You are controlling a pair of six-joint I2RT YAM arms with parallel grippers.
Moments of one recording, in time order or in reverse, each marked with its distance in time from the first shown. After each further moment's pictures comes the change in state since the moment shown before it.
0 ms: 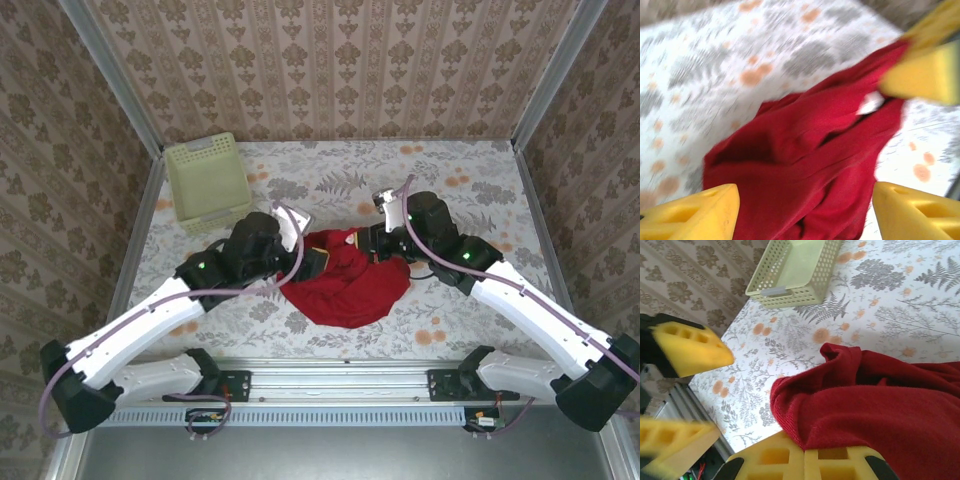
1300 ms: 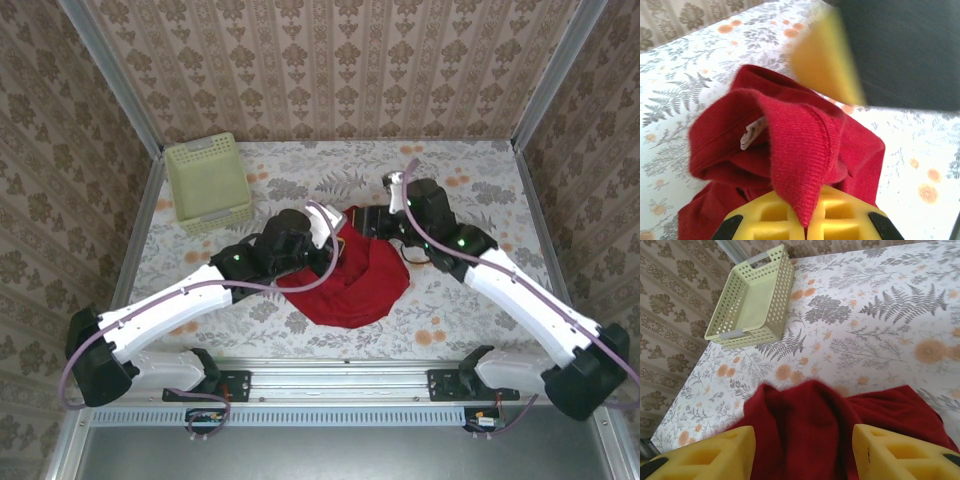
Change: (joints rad) left arm -0.045 0.195 0.063 0.142 -0.051 0.018; right arm -0.045 0.029 0.012 0.051 0.183 0.043
